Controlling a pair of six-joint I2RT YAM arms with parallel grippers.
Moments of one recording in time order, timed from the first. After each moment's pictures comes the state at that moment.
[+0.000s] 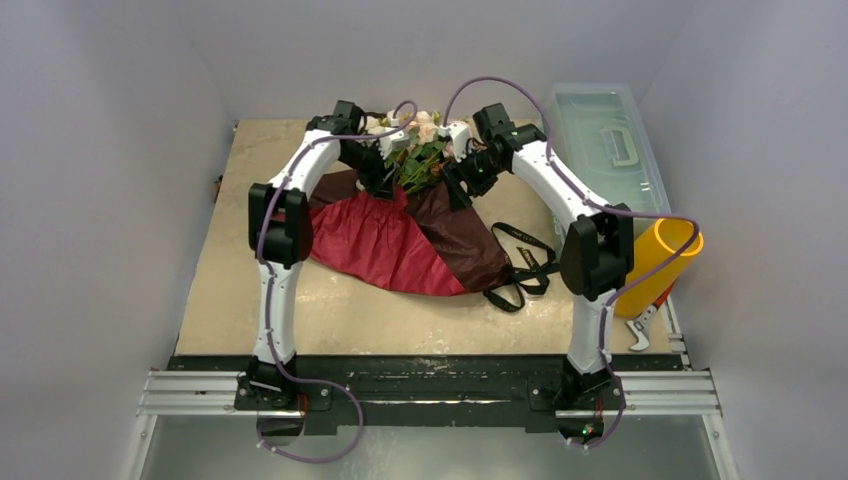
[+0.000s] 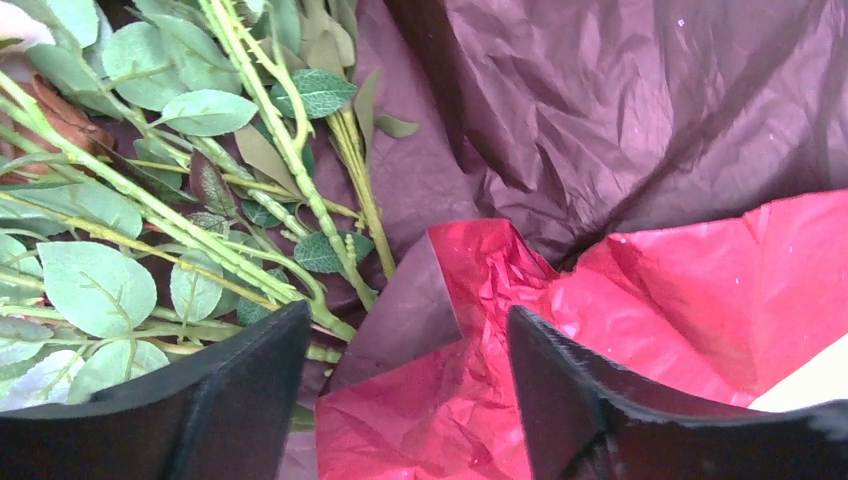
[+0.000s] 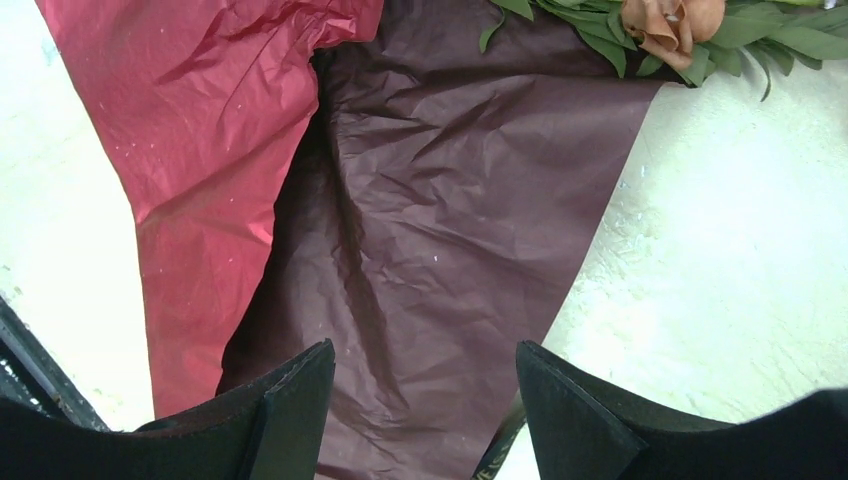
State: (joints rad) left arm -0.22 2.36 2.15 -0.97 0.71 0.76; right arm 0.40 1.99 1.85 -0.93 -0.37 -0.33
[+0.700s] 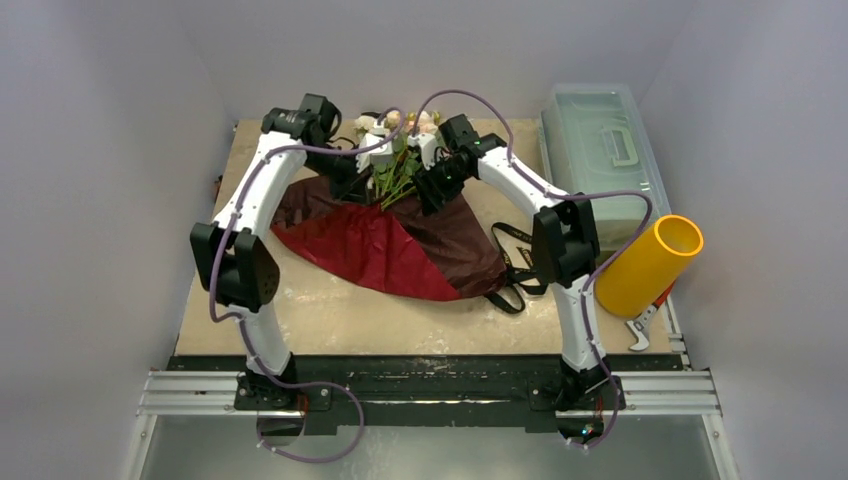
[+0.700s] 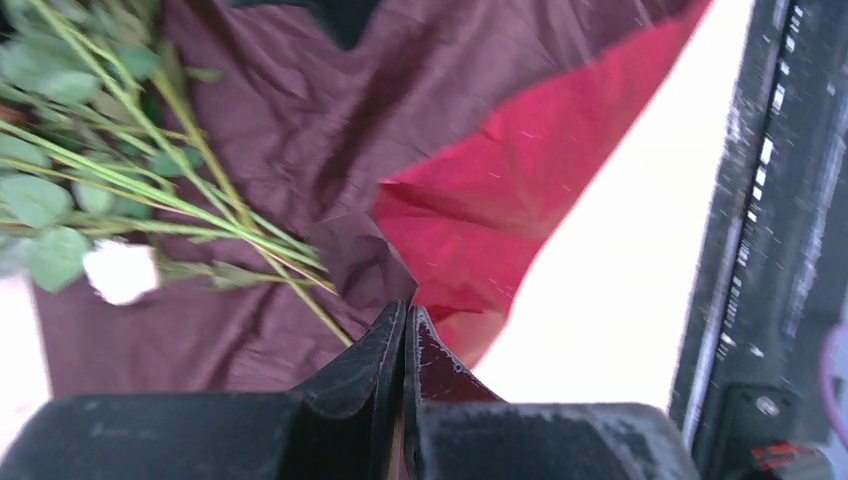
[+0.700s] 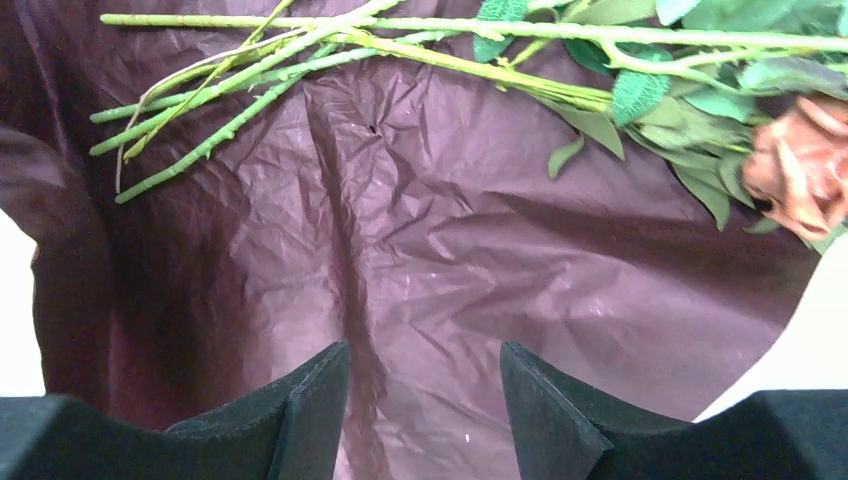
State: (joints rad) left arm -0.22 1.91 1.95 -1.31 0.72 1.02; right arm 0.48 2.21 1.98 -0.83 -0.41 -0.28
